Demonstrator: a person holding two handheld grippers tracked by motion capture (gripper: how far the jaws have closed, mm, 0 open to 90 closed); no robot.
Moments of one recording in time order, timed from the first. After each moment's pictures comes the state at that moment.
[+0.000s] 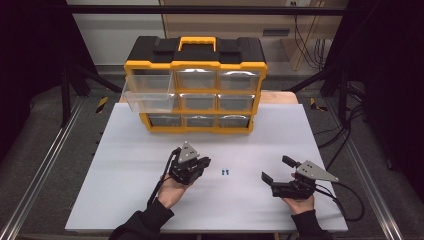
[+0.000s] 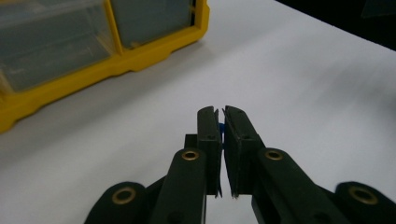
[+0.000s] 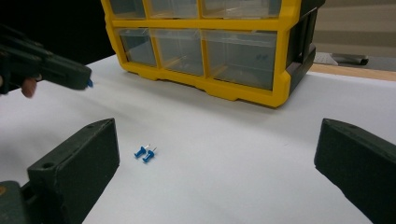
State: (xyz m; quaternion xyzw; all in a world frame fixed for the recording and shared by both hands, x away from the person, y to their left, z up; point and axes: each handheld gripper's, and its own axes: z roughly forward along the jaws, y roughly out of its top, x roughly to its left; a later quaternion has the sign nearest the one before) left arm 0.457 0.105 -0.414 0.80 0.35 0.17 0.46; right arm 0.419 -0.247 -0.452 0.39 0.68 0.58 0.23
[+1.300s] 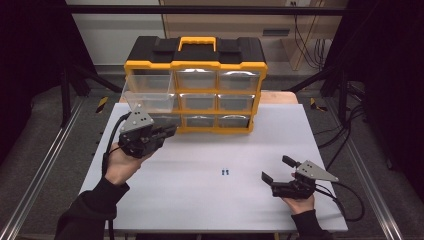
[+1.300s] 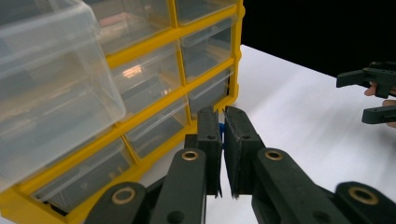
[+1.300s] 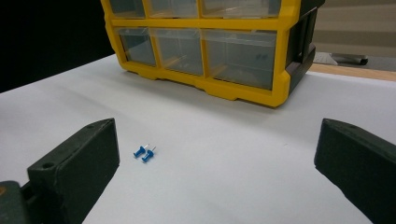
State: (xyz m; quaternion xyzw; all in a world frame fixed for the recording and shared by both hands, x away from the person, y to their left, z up) left arm 0.454 0.185 -0.281 0.80 0.29 0.23 0.48; right arm 0.420 -0.248 -0.452 0.38 0.69 0.57 0.24
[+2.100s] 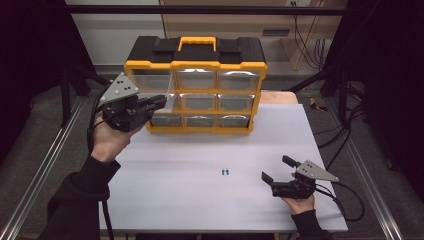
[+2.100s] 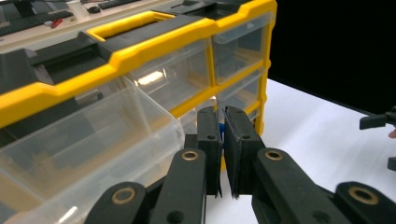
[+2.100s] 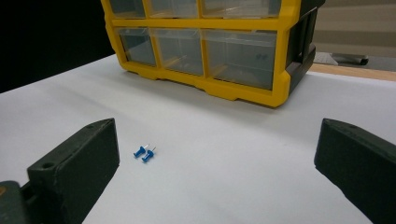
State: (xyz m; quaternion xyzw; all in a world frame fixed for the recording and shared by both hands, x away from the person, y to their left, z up) left arm 0.473 0.198 -0.220 0.77 0.29 0.28 0.49; right arm 0.423 -0.251 -0.454 0.36 0.70 0.57 0.25
